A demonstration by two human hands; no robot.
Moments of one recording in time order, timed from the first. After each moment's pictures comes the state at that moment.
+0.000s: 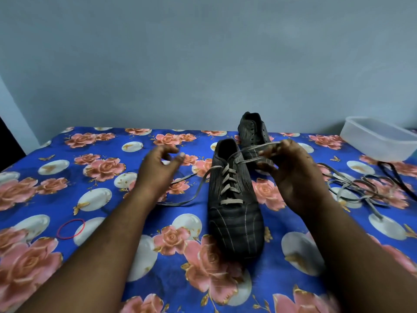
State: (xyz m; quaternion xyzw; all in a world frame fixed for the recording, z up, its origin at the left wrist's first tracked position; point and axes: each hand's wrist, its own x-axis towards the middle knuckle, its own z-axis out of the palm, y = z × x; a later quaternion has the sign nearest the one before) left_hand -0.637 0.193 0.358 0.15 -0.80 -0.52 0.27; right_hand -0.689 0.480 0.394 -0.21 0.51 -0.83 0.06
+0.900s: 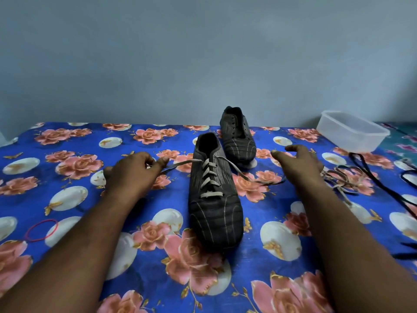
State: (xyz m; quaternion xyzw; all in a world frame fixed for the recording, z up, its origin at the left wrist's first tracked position) left_hand -0.624 0.196 0.364 0.23 -0.93 -0.20 0.18; right_hand -0.739 0.535 0.376 0.11 0.90 -0.41 -0.08
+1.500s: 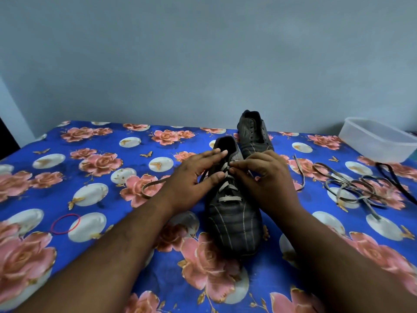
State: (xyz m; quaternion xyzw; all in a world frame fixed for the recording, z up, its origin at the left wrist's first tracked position) left_hand -0.628 0.242 0.355 -0.14 -0.89 -0.38 0.20; right_hand -0.683 0.452 0.368 -0.38 0.81 -0.33 -0.31
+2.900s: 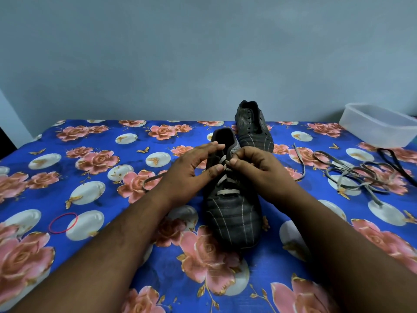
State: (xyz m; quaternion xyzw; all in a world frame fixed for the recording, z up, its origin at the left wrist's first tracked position) left_hand -0.623 0.246 0.361 -0.13 -0.88 -0.43 0.17; right_hand -0.679 0.454 0.373 -0.33 0.75 -0.57 0.03
